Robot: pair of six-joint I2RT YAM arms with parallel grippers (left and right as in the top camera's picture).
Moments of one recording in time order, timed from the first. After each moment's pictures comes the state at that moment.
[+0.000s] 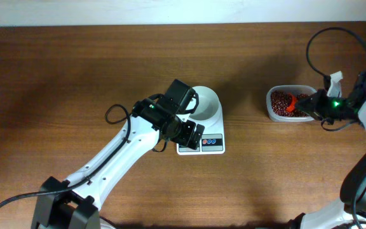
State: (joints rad) left arm -0.57 1.60 1.25 -0.91 0.08 -0.18; right arm -0.45 1.82 1.25 -0.79 -0.75 0.00
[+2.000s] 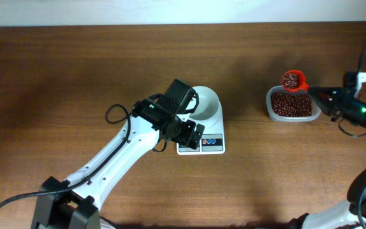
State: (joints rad) left arm -0.57 1.60 1.25 -0.90 0.08 -0.18; right arm -0.59 1.82 1.25 -0.88 -1.44 -0.06
